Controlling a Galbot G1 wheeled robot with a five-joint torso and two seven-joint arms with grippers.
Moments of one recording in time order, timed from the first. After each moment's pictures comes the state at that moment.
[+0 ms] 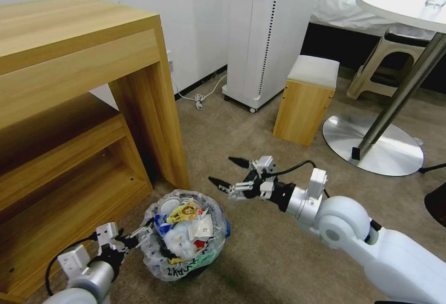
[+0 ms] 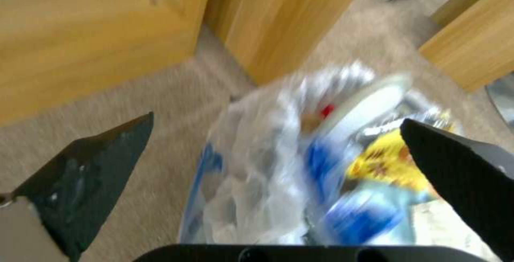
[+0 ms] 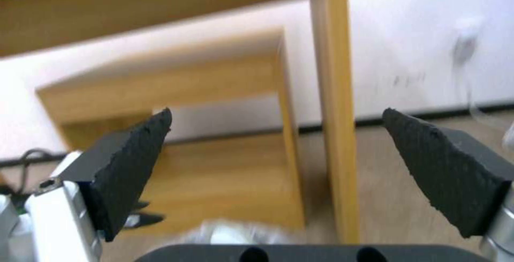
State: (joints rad) left arm 1.84 -1.07 -0.72 -2.34 -0.99 0.36 -0.33; right arm -0.91 0.75 0.03 2.12 0.96 -0.16 -0.26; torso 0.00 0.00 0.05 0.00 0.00
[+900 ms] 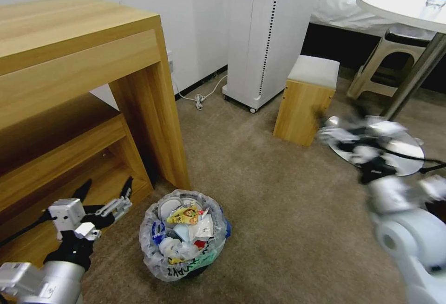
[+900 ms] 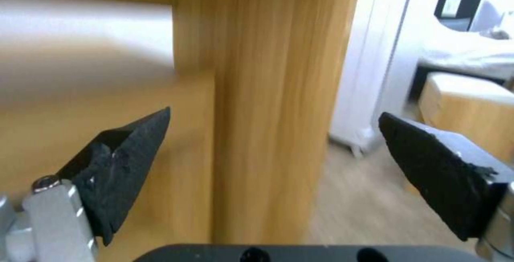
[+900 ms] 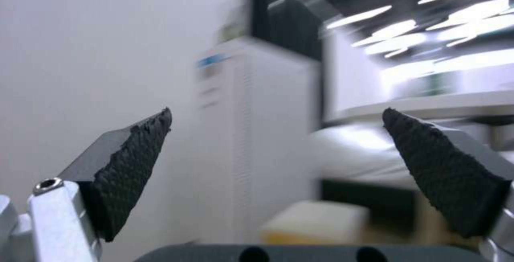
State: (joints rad) left arm 1.88 -1.37 -0.85 -2.50 -0.41 0.00 0.02; right arm -1.46 1.18 0.87 2.23 0.51 0.22 0.00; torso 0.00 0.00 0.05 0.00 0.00
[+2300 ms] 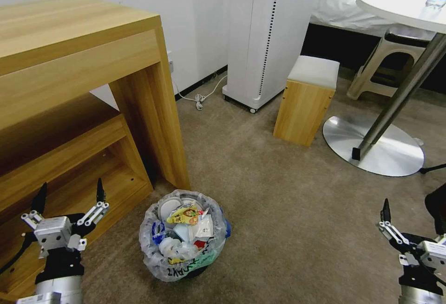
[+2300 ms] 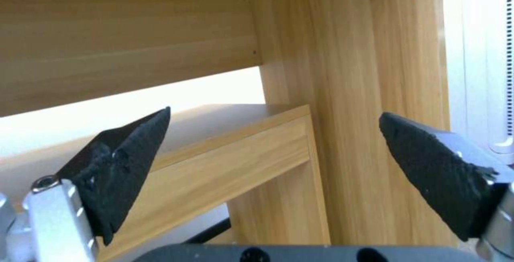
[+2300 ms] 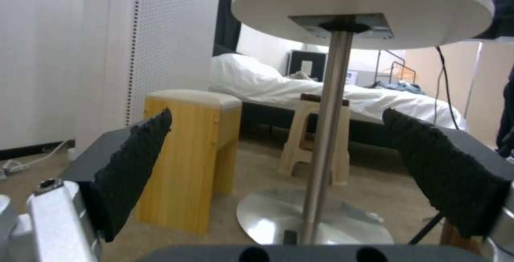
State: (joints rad) left arm 1.87 -1.54 -0.81 -2.36 -0.01 -0.27 -0.10; right arm -1.75 1.44 0.94 1.94 0.24 0.60 0.01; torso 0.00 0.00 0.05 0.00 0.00
